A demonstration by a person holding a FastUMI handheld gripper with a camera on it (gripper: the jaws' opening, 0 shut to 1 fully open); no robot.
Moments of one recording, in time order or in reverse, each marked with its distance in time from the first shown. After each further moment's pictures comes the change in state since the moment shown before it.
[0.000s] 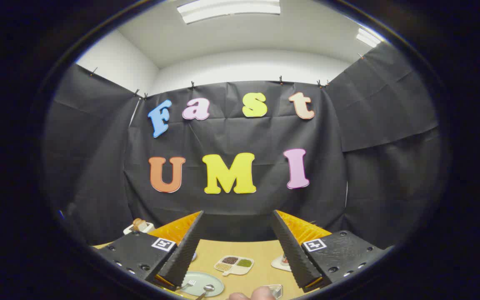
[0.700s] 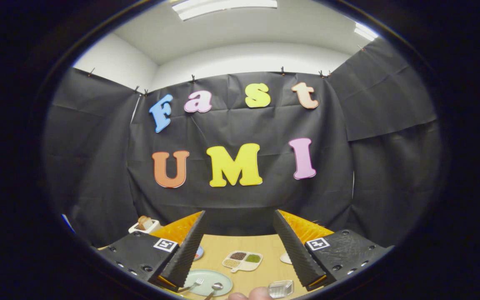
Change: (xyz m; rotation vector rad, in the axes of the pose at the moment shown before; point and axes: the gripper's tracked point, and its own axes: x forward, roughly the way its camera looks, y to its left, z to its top) arm 0.014 0.026 -0.015 0.023 0.050 0.047
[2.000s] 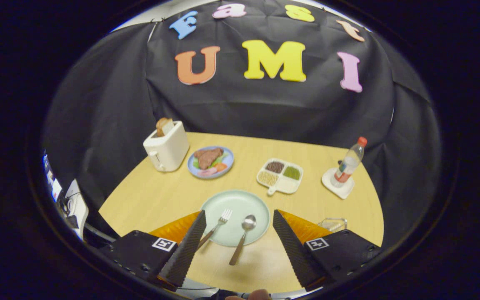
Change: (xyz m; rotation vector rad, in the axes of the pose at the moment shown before) arm -0.013 0.089 -0.256 -0.085 0.810 0.115
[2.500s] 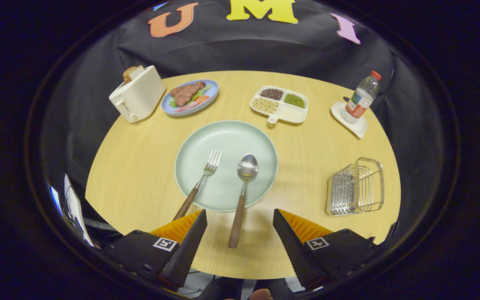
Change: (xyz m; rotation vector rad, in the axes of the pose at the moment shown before) arm 0.065 0.000 -0.105 0.089 0.386 -0.077
